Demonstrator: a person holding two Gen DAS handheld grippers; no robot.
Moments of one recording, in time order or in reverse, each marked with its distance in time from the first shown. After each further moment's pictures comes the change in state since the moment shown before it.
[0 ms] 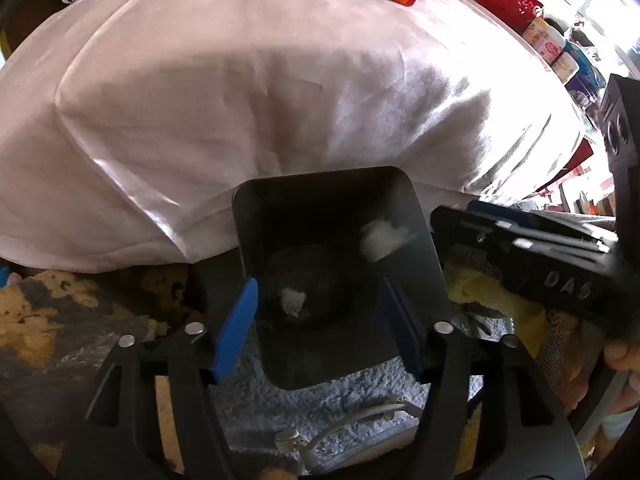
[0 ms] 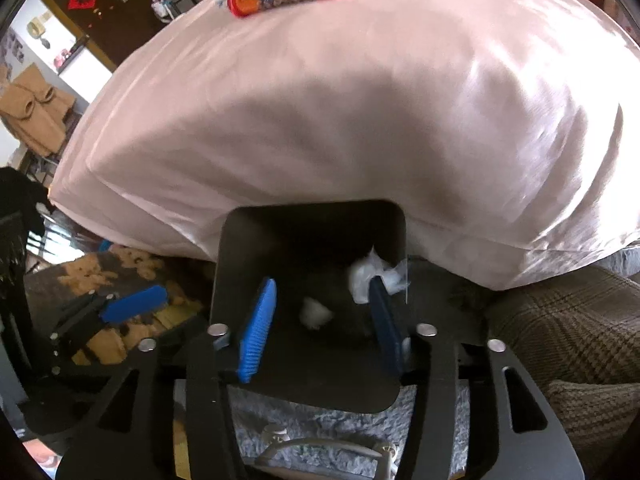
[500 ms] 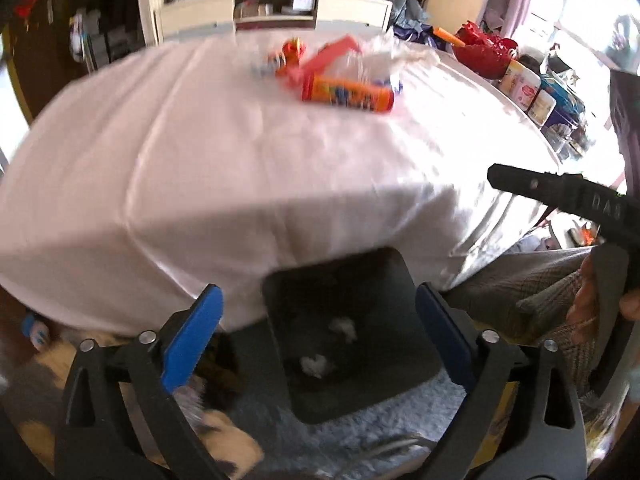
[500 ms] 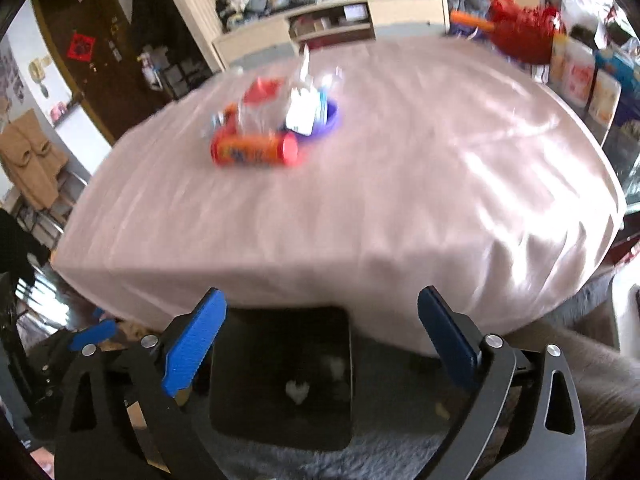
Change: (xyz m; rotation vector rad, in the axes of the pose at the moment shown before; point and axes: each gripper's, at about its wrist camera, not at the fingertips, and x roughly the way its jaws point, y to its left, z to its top) left arm -0.077 -0.009 0.030 0.079 -0.233 0.064; right arm -0.093 -0.018 0.048 0.031 -0.289 -0.073
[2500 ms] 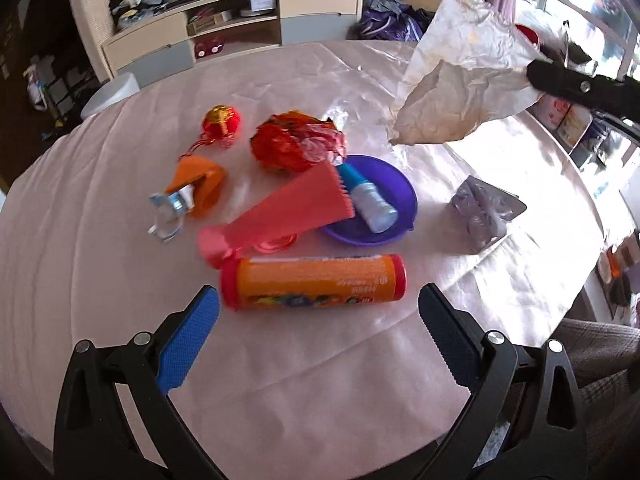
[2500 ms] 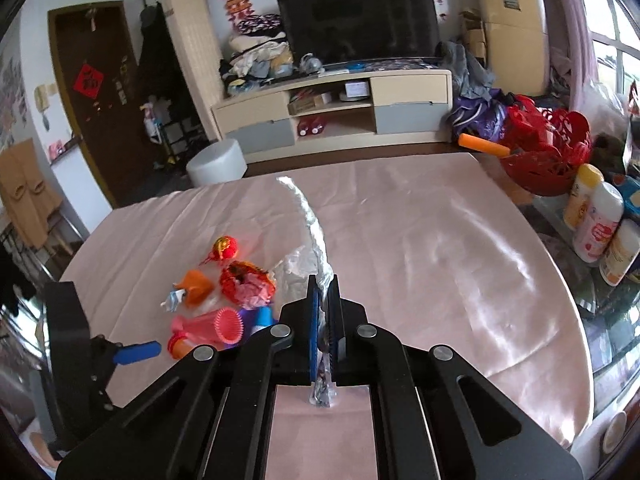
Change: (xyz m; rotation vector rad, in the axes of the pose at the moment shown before) left arm 0.119 -0.038 0.170 0.143 0.060 -0.001; right arm 0.017 -0.033 0.150 -0.066 -0.212 -0.020
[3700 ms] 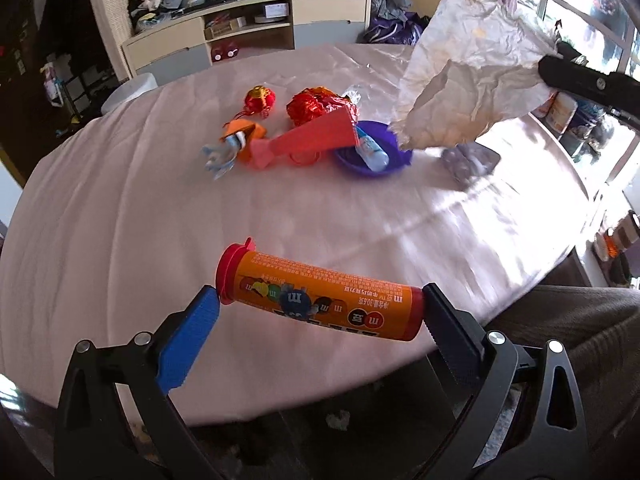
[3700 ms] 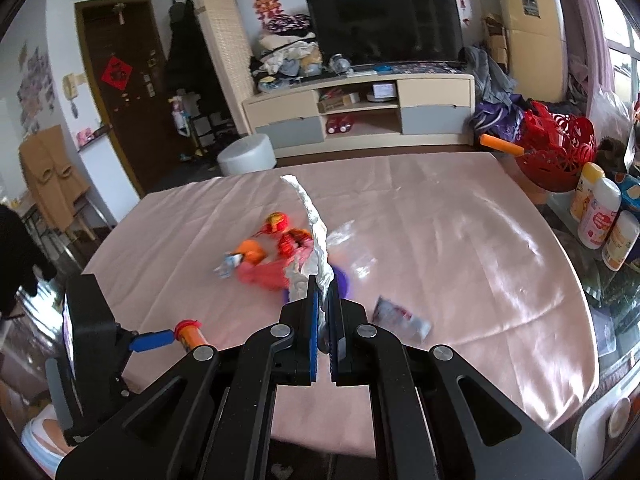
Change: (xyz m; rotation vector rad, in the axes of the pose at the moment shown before) left arm -0.063 0.013 -0.070 -0.028 -0.043 0.025; right arm -0.068 0.046 -0.042 -0.066 -0.002 0.088
